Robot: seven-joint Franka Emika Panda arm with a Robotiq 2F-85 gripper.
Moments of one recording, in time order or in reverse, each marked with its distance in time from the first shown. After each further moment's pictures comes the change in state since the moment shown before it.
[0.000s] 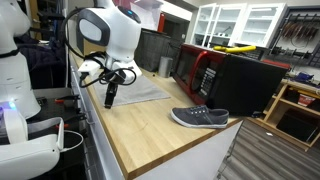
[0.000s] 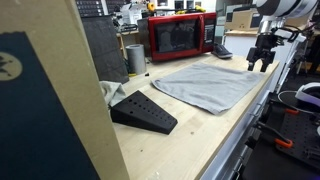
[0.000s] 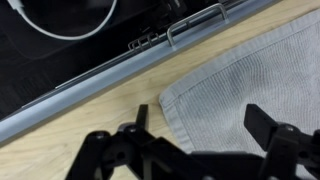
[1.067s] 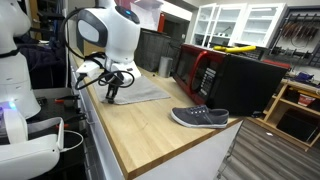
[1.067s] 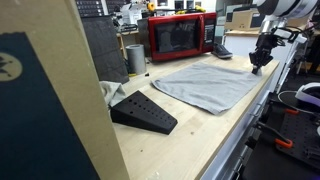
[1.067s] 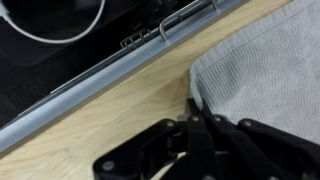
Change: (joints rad) arm -0.011 0.009 -0.008 0.007 0.073 0.002 0.001
